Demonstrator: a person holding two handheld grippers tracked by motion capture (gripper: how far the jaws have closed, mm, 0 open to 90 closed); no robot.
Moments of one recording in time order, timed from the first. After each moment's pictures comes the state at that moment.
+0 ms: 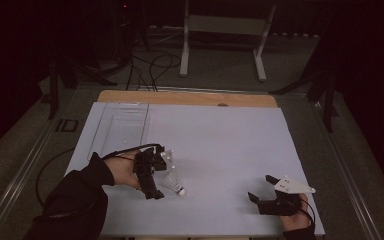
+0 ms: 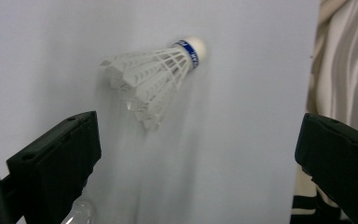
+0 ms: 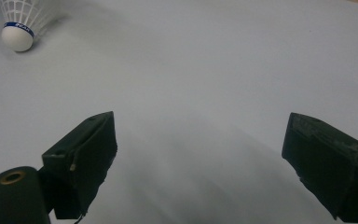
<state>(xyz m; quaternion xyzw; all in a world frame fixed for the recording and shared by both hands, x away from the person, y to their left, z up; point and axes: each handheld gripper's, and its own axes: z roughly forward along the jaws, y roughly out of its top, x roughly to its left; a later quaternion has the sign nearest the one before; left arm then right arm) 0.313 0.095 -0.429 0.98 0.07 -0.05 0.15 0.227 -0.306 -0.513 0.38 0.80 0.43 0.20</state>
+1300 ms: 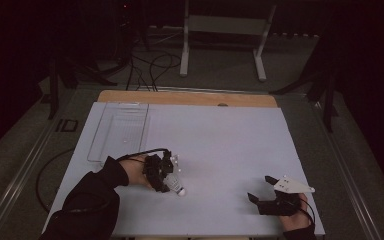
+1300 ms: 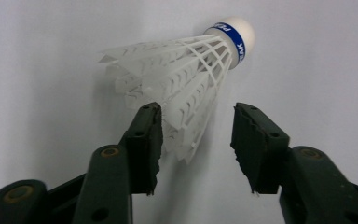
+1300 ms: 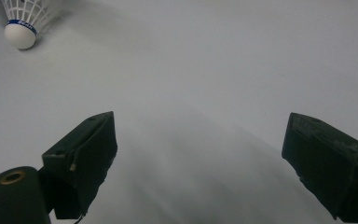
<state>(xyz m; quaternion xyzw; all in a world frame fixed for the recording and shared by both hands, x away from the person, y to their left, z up) 0.329 0.078 -0.477 0.99 0.06 -0.06 0.12 0.227 -0.306 -0.514 0.38 0.80 0.43 0.19</state>
